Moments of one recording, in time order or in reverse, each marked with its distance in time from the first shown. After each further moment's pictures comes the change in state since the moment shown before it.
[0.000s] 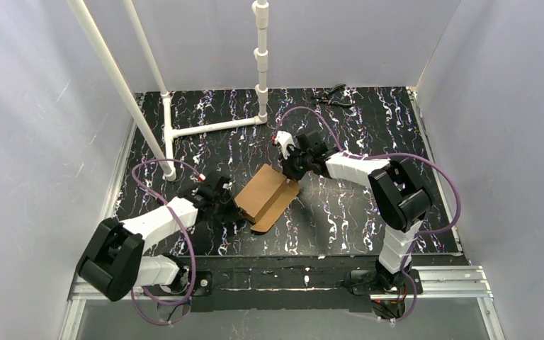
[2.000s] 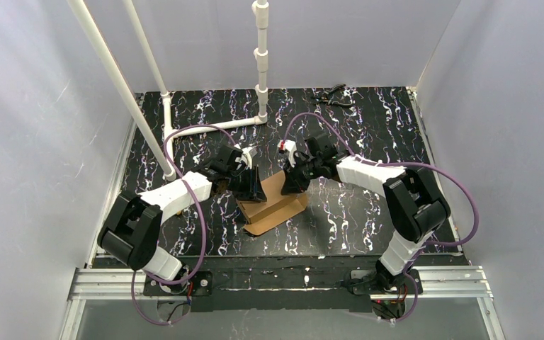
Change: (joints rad) left arm 0.008 0.270 0.323 0.018 0.312 0.484; right arm -0.019 -0.130 -0.109 -0.111 -0.338 0.010
